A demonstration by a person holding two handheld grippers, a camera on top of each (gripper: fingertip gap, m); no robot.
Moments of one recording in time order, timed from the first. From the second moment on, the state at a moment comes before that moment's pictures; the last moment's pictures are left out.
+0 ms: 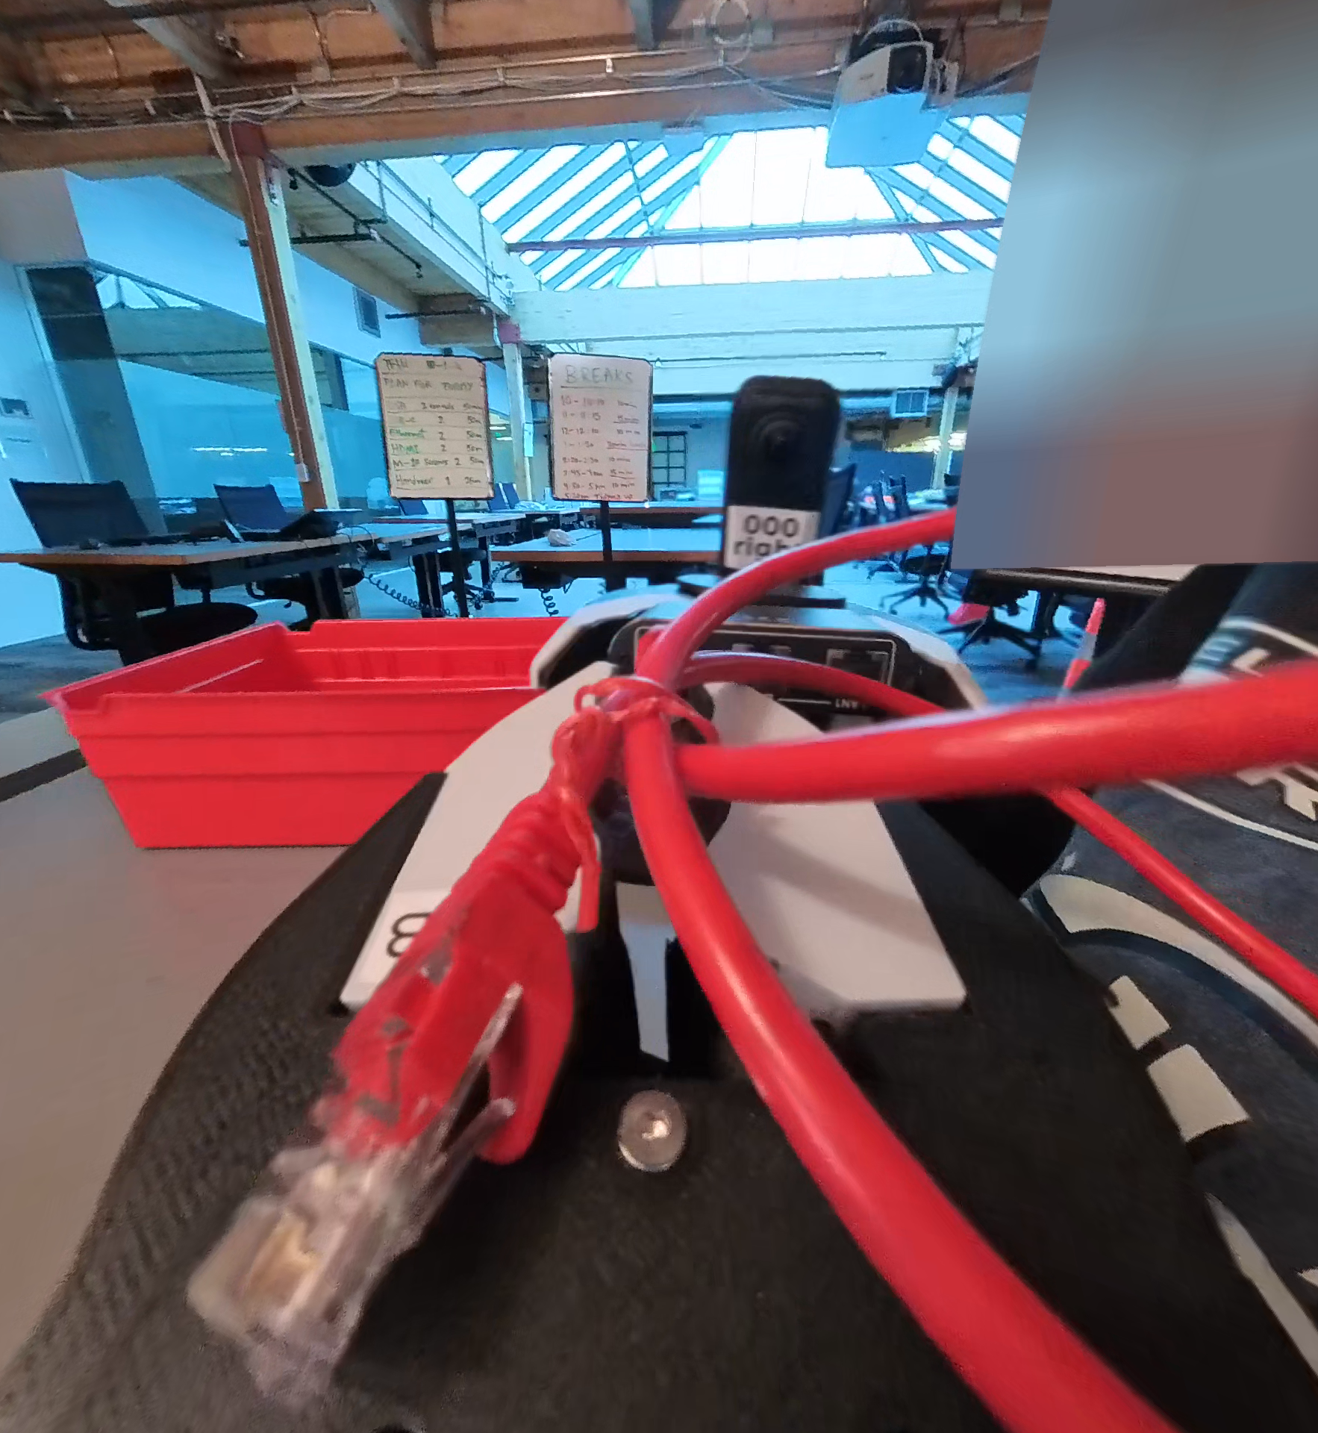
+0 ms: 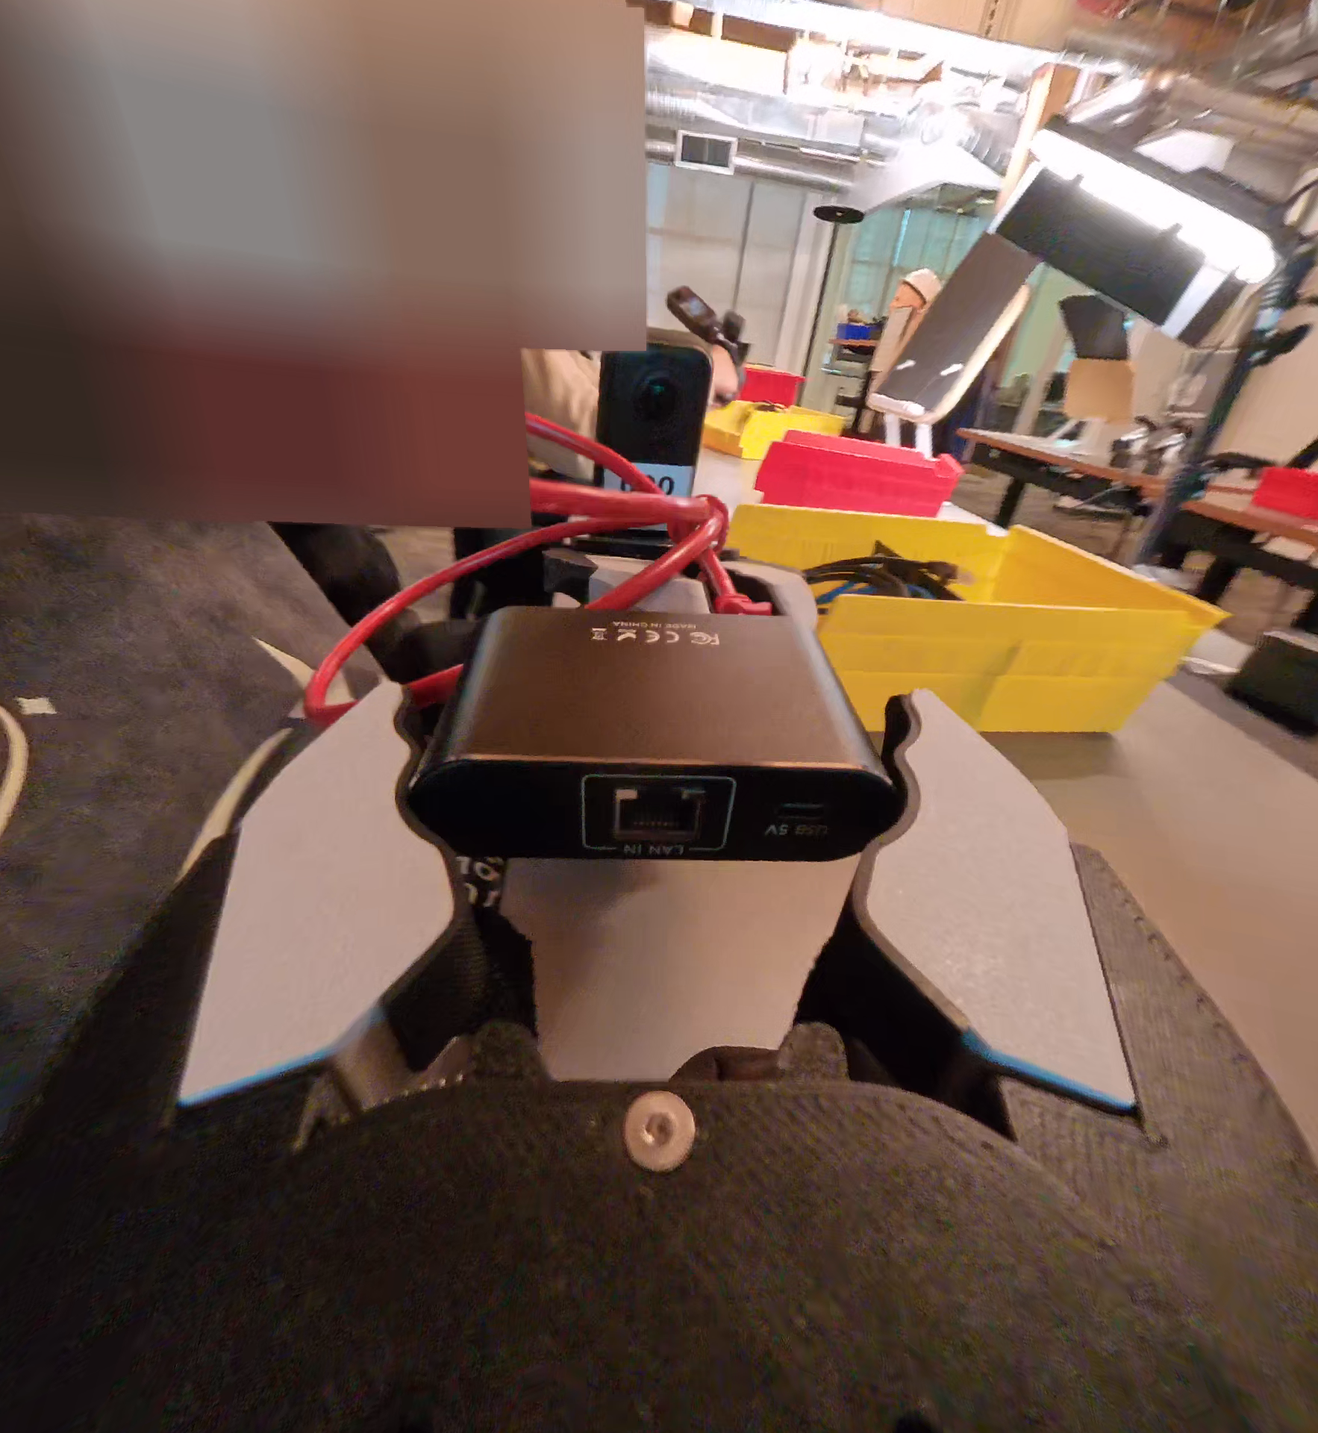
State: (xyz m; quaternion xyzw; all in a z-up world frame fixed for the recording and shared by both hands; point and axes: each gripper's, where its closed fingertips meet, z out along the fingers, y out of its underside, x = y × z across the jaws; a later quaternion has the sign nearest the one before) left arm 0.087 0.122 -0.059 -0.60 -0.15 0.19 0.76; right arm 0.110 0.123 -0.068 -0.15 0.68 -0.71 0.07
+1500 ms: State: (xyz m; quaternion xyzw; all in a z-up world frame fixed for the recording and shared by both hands) left arm 0.098 -0.151 -0.082 -0.61 -0.54 0.42 0.39; right arm 0.036 0.153 -0.155 0.02 0.86 -0.50 -0.02
